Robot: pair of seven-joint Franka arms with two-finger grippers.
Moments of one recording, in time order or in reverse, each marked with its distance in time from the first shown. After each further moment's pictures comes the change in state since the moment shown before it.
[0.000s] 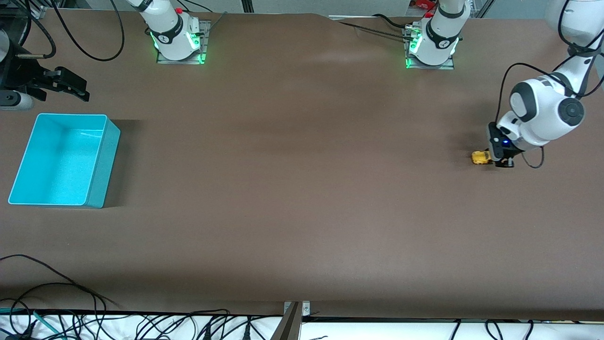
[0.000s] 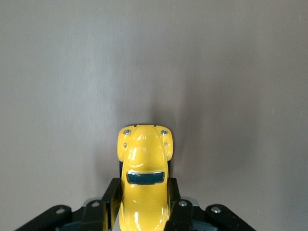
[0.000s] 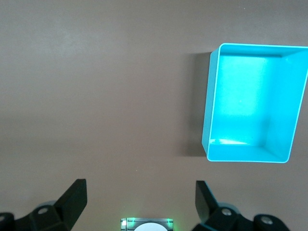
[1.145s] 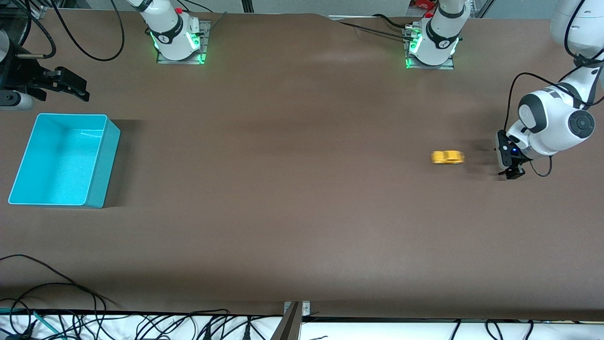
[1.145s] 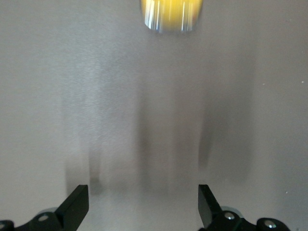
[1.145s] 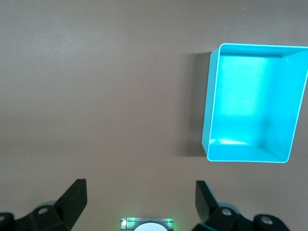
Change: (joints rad) left arm -0.001 0.089 0.012 0.118 -0.012 -0.053 0.037; right arm 0.000 0.000 0.000 0.000 0.000 0.000 0.000
